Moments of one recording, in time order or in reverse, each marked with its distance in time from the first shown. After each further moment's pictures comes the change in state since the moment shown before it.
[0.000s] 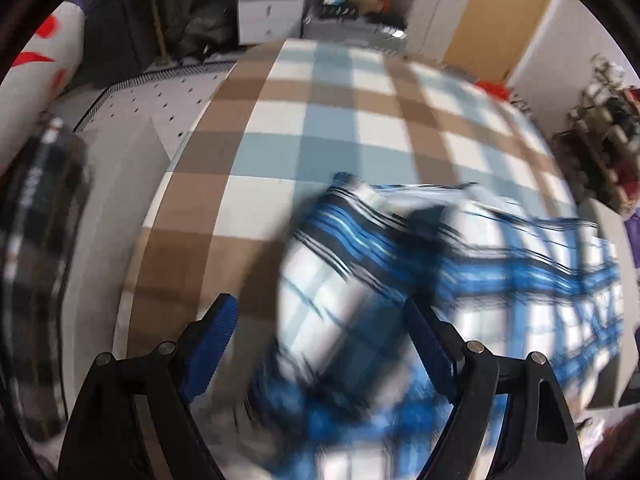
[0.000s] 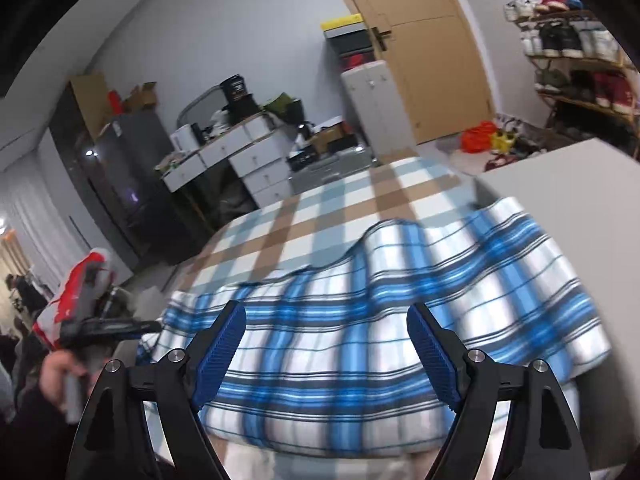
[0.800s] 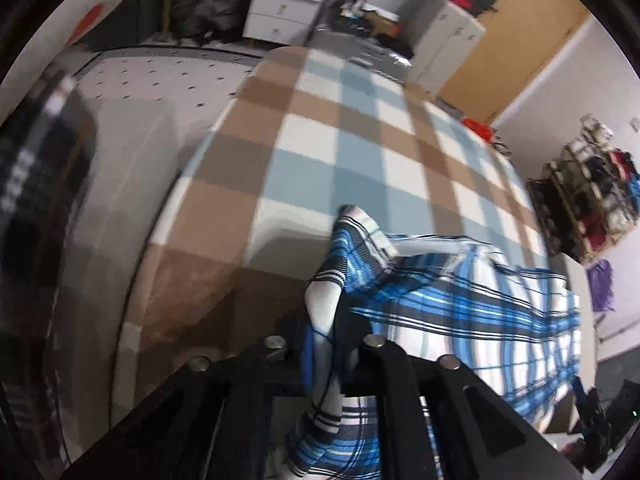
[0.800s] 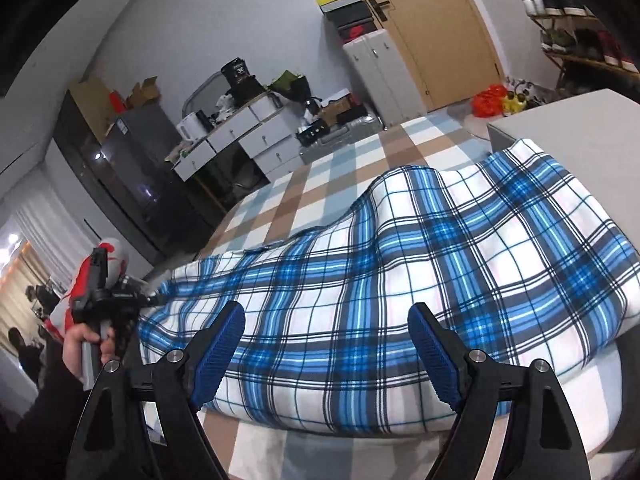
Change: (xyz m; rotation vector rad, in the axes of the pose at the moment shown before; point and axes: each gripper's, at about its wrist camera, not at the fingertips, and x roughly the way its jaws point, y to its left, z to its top) left arm 0.025 0.072 0.022 -0.160 -0.070 -0.168; right arm 0.010 -0.010 -0.028 0.060 0.081 0.060
